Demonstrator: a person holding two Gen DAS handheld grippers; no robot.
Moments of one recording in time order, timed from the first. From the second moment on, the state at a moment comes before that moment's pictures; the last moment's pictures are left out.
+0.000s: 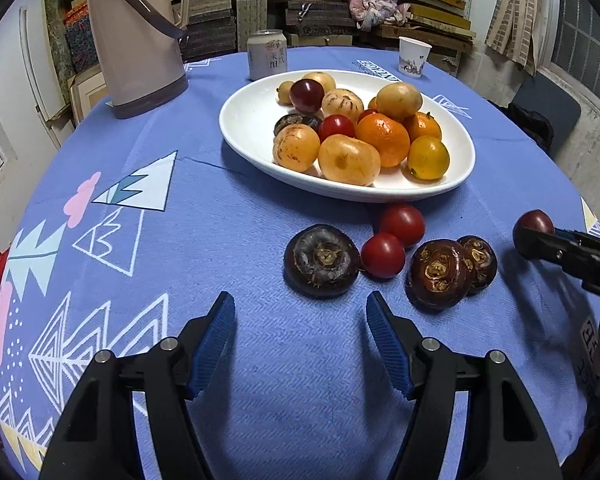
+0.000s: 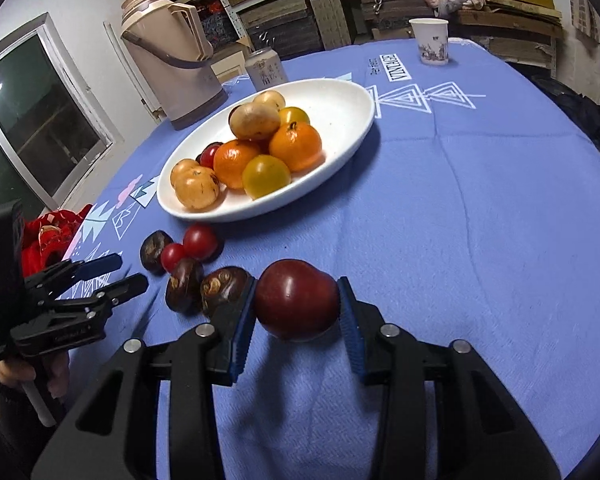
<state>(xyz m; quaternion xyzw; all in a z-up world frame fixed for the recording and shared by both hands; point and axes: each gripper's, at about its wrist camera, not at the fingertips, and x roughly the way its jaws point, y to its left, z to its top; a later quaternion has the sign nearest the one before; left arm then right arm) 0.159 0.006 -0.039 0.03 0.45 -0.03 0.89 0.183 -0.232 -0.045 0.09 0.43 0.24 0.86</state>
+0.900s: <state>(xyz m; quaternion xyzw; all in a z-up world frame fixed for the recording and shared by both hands) 0.160 0.017 -0.034 0.01 0.44 -0.03 0.90 0.167 -0.226 -0.039 0.09 0.42 0.26 0.86</state>
